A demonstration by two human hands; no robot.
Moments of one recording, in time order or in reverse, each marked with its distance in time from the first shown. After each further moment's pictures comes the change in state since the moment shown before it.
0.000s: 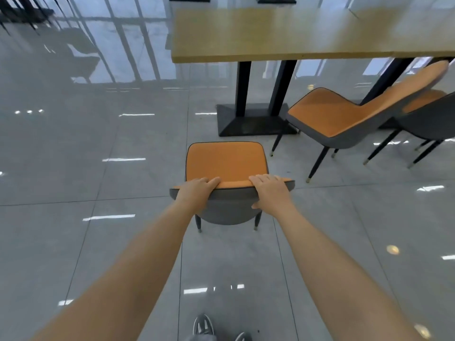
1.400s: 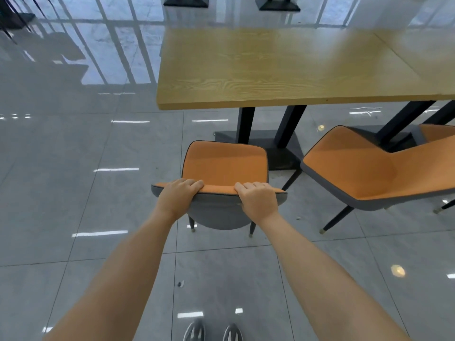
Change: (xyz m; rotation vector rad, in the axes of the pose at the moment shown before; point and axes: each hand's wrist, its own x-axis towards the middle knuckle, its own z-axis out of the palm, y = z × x) left_hand 0.307 -0.171 -0.095 -0.035 0.238 0.040; right_hand 0.349 0.059 -0.065 -0.176 0.406 -0.087
